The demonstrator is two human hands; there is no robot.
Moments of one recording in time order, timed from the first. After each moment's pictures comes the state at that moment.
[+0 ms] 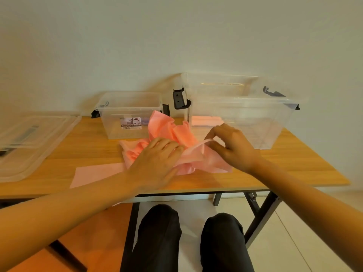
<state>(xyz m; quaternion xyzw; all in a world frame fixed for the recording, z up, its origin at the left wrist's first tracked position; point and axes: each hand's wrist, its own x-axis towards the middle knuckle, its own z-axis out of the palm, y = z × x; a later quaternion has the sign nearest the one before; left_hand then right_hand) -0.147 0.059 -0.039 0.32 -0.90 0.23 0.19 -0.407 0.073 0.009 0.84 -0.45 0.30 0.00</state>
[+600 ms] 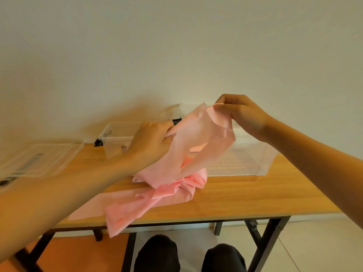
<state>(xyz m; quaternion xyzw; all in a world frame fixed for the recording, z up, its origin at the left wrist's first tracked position) -0.154 0.029 0.083 0.42 -0.83 0.06 0.37 -0.416 0.051 0.155 0.74 -0.46 0.43 -0.27</state>
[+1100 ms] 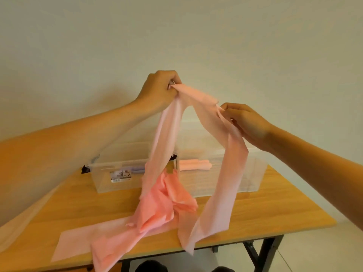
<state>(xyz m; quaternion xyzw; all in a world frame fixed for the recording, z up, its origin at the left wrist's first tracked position) -0.209 -0.027 0.243 0.38 -0.81 -0.03 0.45 -0.448 0.050 0.190 0.67 -0.48 0.47 -0.30</state>
